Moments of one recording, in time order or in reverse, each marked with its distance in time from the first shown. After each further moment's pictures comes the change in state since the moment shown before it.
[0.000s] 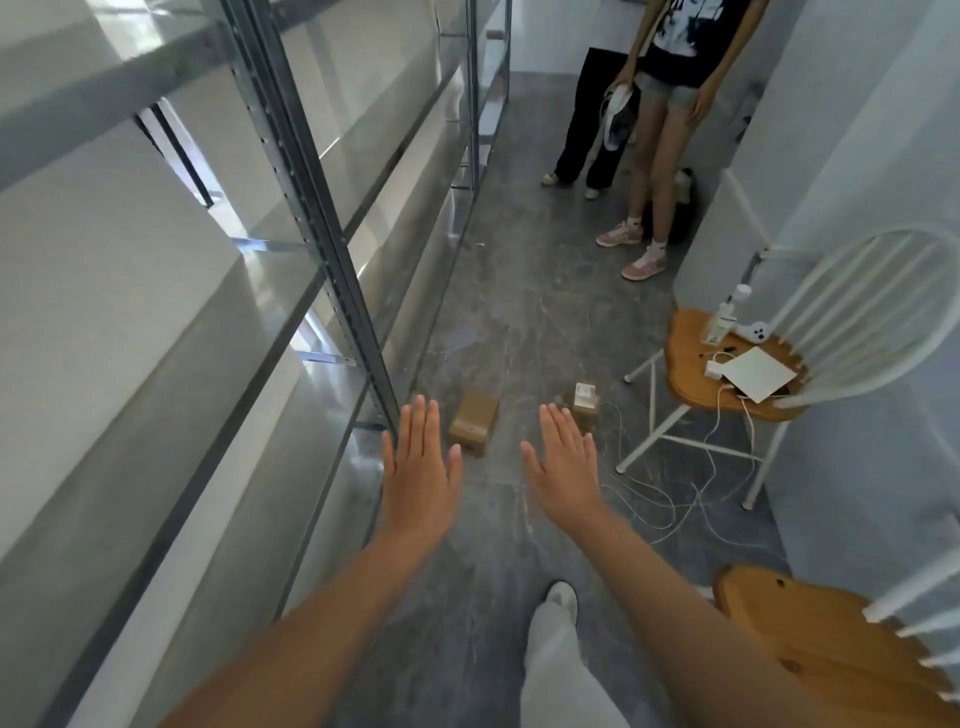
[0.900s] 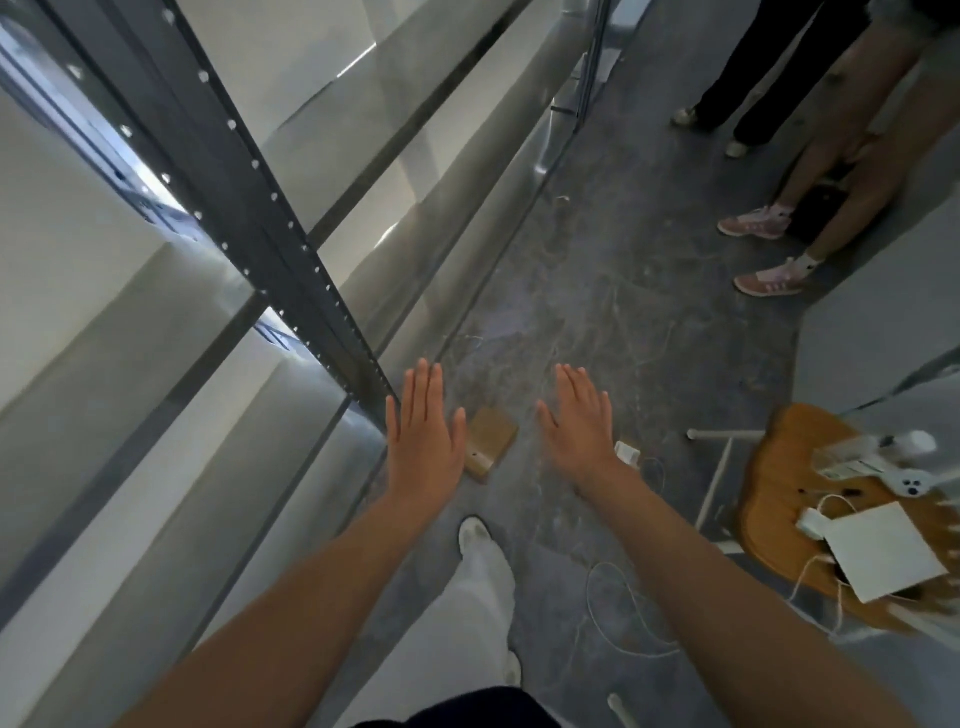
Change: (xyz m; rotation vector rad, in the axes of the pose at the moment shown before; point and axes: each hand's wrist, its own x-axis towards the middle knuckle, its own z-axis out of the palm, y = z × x) left_hand 0.347 0.033 0.134 0.031 -0.008 -0.323; right_hand 0.431 0.051 -0.021 -0.114 -0.273 -0.152
